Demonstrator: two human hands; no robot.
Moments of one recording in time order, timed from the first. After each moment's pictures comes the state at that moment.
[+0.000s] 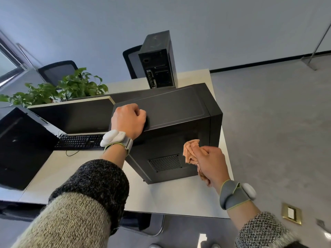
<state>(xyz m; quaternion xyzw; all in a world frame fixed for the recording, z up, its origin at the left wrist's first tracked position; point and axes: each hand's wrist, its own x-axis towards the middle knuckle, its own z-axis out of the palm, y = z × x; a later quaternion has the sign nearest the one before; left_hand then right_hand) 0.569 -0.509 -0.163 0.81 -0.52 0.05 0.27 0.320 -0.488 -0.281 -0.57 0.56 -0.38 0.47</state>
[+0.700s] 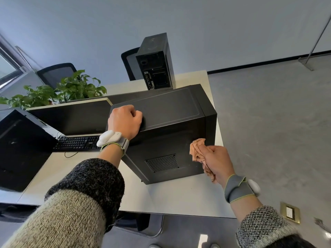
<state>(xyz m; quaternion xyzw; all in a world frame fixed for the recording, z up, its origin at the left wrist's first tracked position) 0.569 -0.509 -0.165 0.81 -0.52 0.05 0.28 0.292 -0.506 -0.295 -0.52 0.59 -0.35 0.51</state>
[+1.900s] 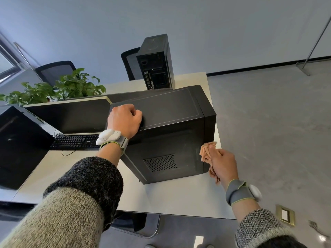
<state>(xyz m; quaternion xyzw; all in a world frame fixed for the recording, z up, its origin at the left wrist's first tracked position) 0.568 -0.505 -0.164 0.80 -0.53 0.06 0.28 0.271 -0.515 -0.331 -0.49 0.63 -0.39 0.47</state>
